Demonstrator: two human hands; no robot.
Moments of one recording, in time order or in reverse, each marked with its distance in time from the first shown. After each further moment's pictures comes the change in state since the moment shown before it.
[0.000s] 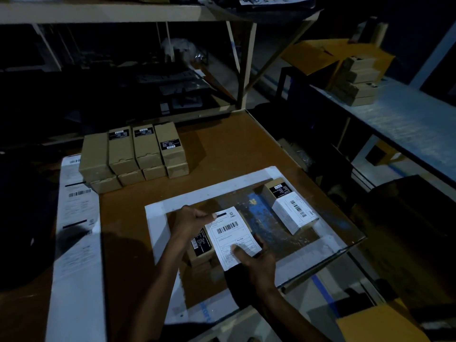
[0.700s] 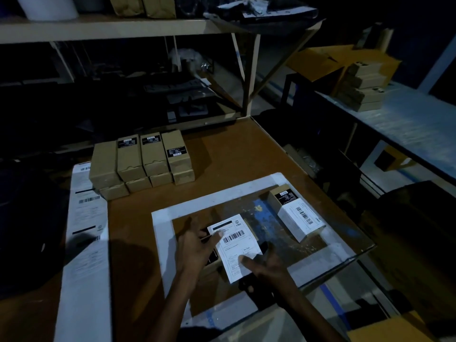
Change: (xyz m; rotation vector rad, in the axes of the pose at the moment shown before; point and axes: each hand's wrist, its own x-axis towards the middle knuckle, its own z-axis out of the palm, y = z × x) left_hand -0.044 -0.021 0.015 0.192 0.204 0.075; right_hand 0.013 -0.023 -0.026 -0.405 -0.286 0.142
